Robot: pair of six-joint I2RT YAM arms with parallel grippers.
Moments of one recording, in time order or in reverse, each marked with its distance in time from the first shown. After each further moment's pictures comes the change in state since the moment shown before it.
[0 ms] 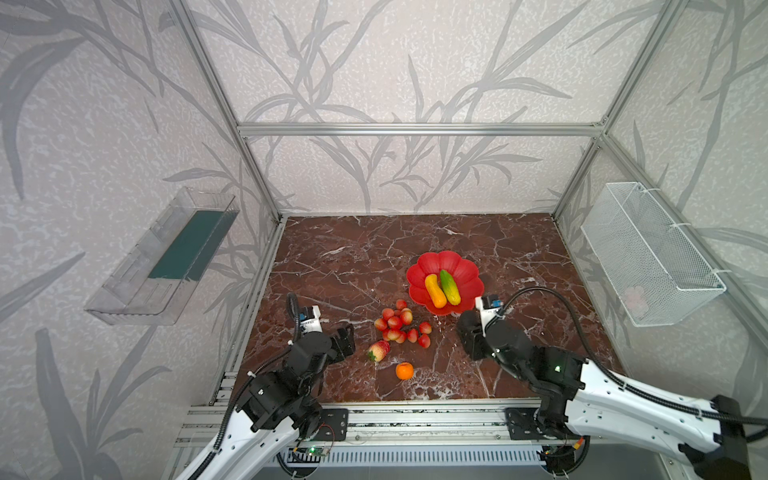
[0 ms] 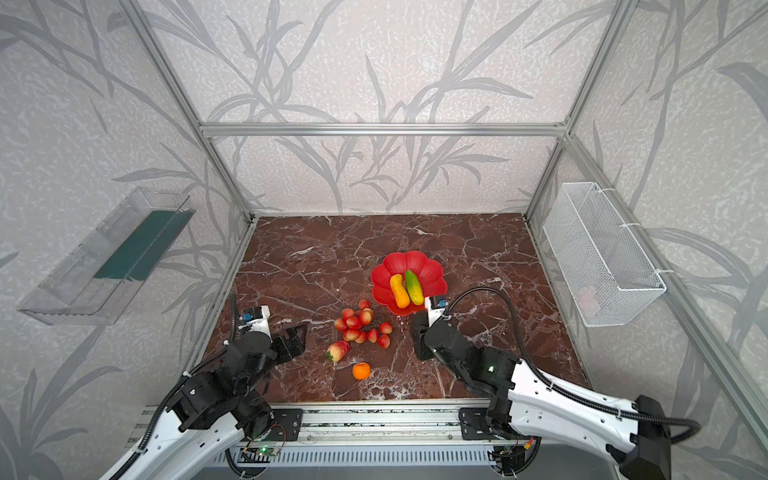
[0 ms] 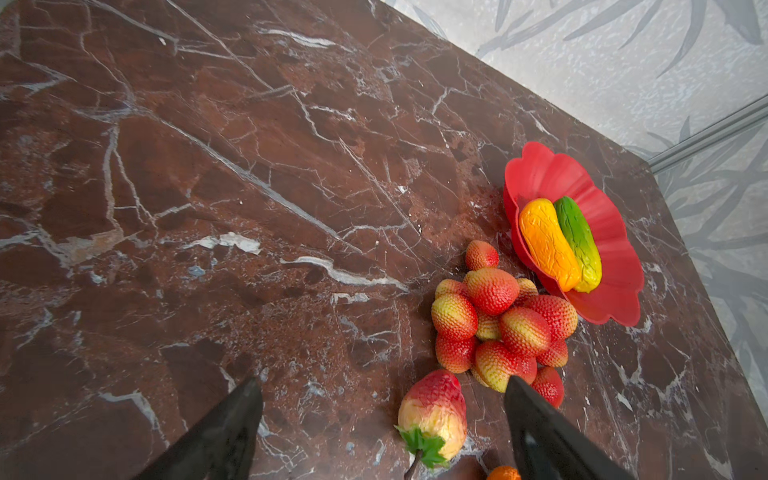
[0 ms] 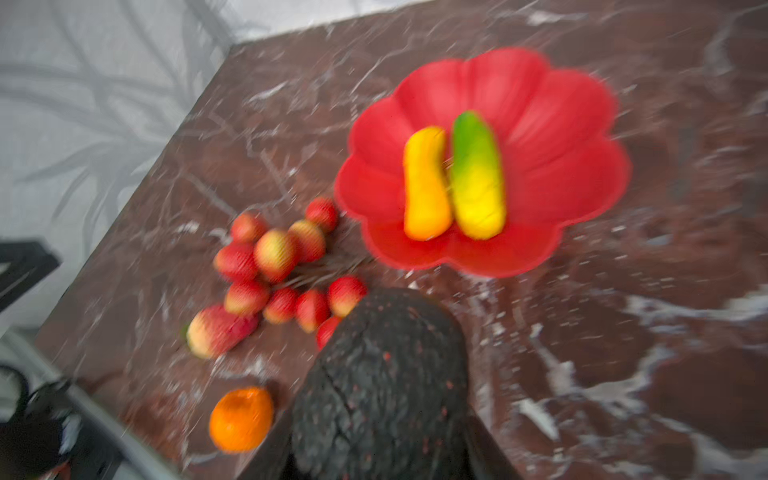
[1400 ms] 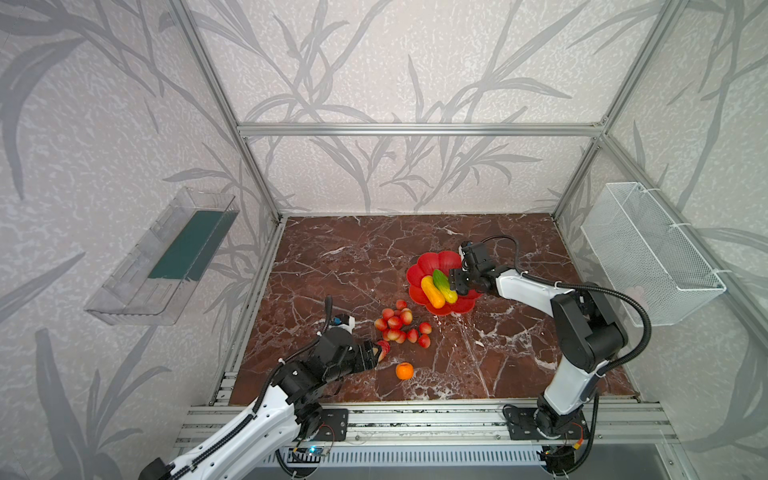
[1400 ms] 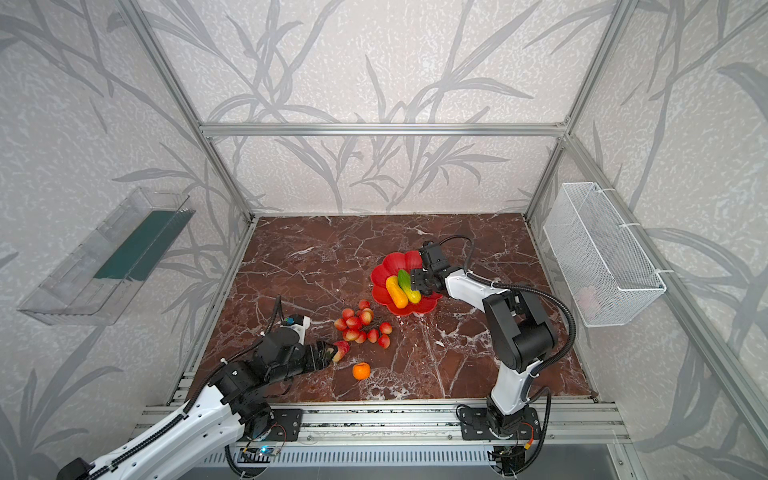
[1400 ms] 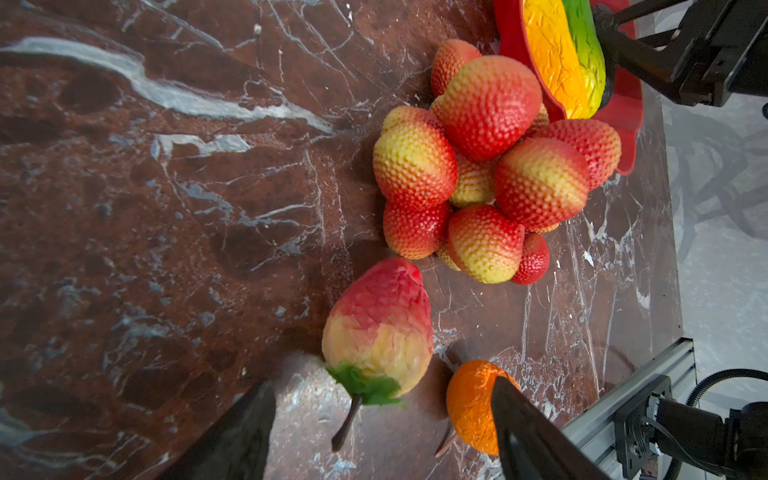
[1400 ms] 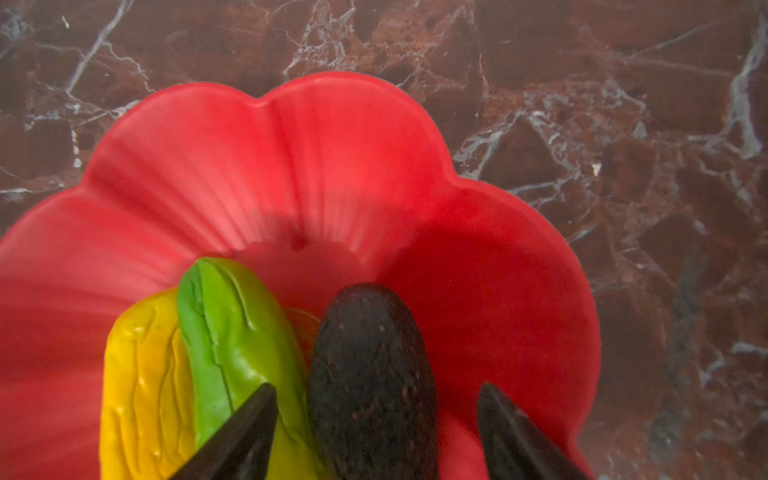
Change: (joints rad) left arm 0.000 0.246 -0.183 0.292 0.417 -0.035; right arm -0.514 0.972 0.518 0.183 -0.317 -0.332
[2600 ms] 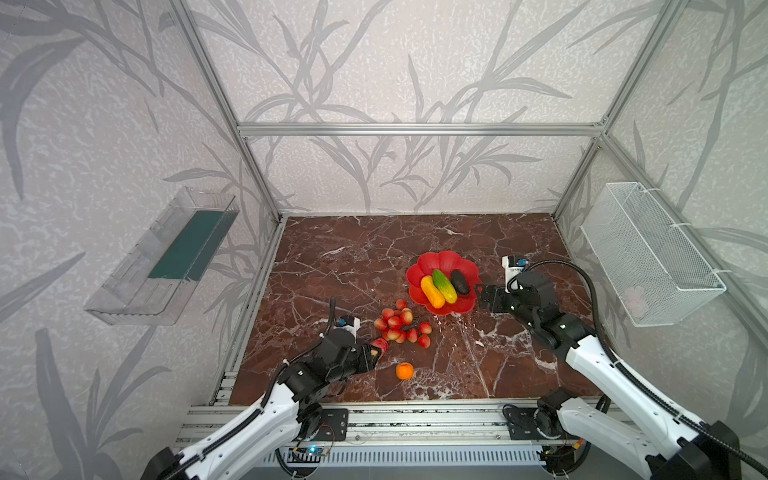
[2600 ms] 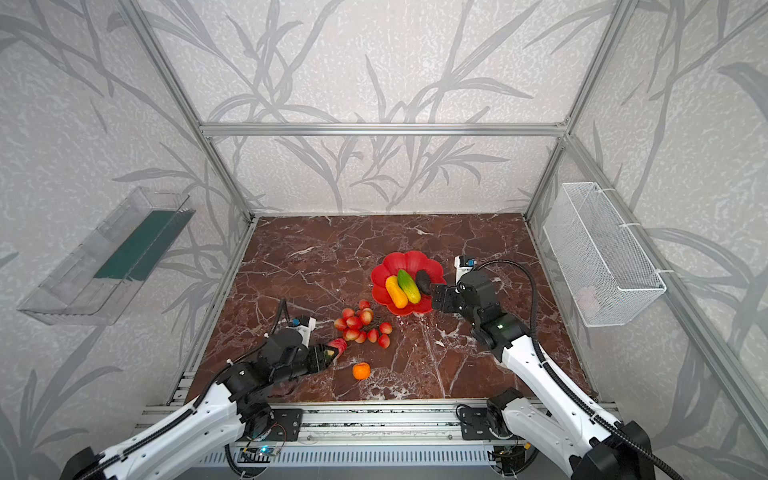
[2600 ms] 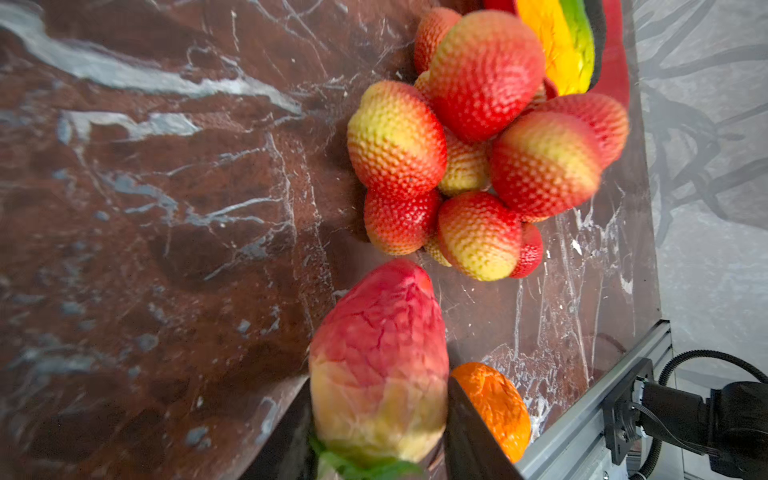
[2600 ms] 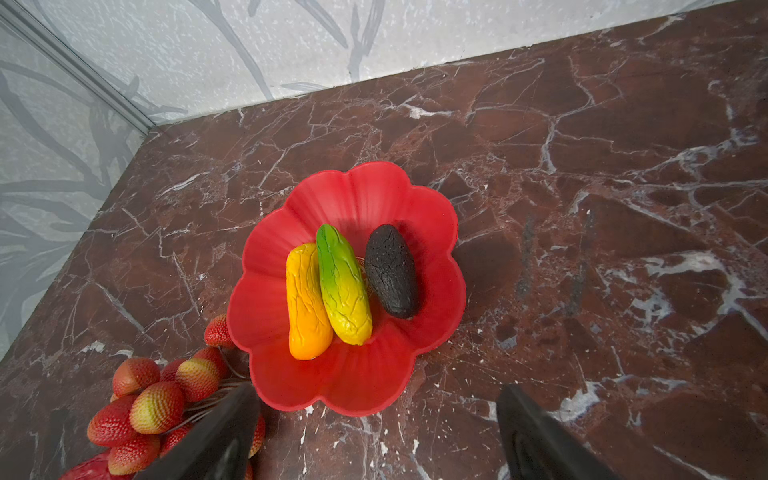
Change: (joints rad) left arm -0.002 -0.050 -0.047 0.068 0.037 -0.002; right arm -0.001 -0.806 -0.398 -0.068 -0.016 0.082
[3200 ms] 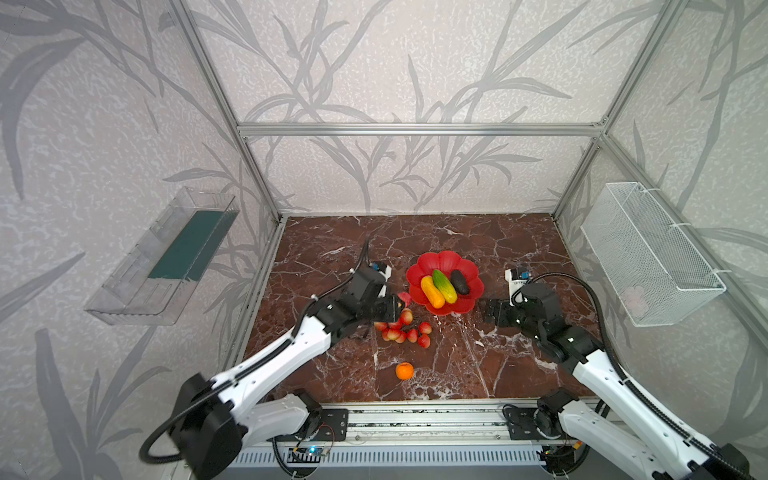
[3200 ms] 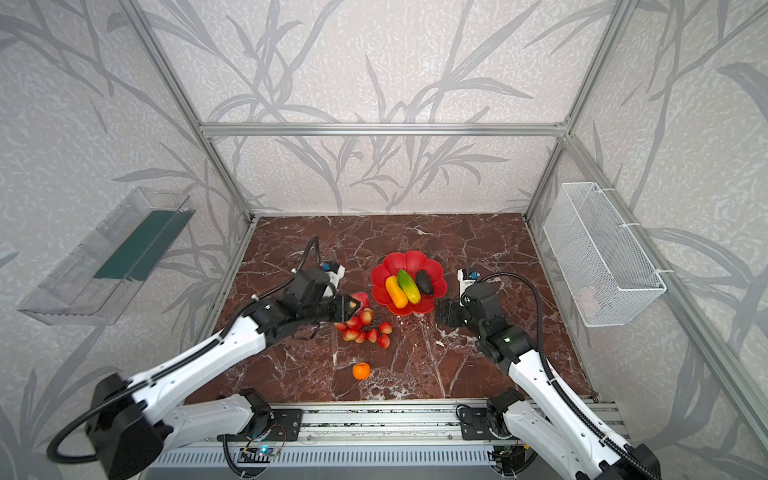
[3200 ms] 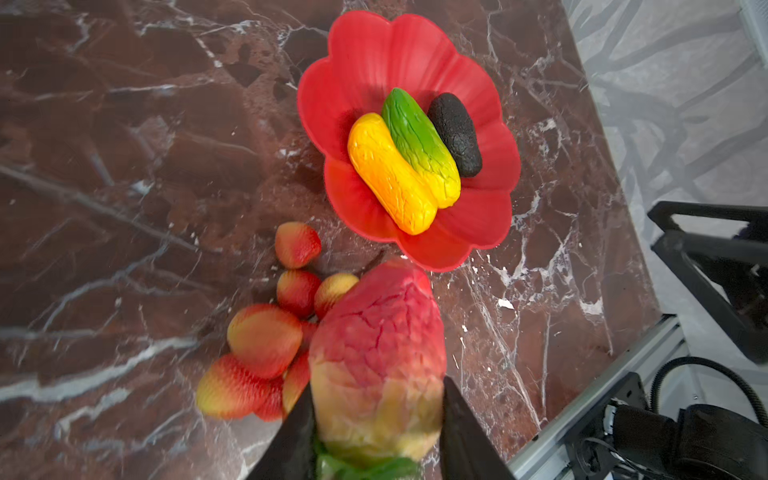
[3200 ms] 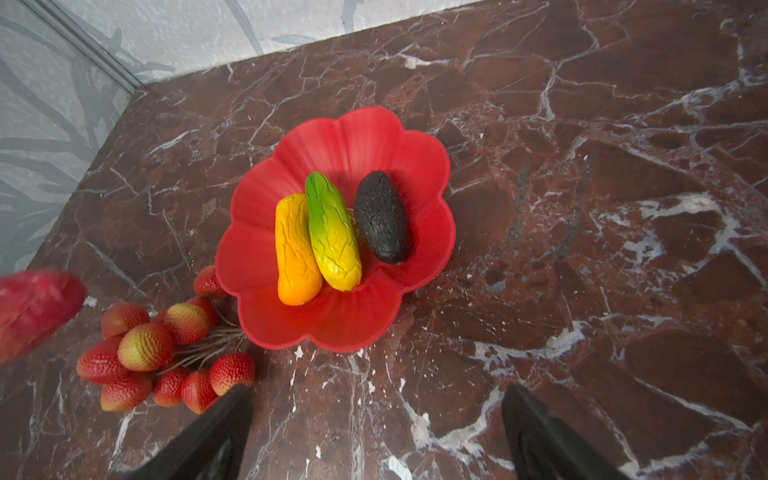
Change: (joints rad) left arm 0.000 0.720 0.718 -0.053 -0.005 0.298; right arm 0.000 -0.141 -0.087 -0.127 -0.029 -0.007
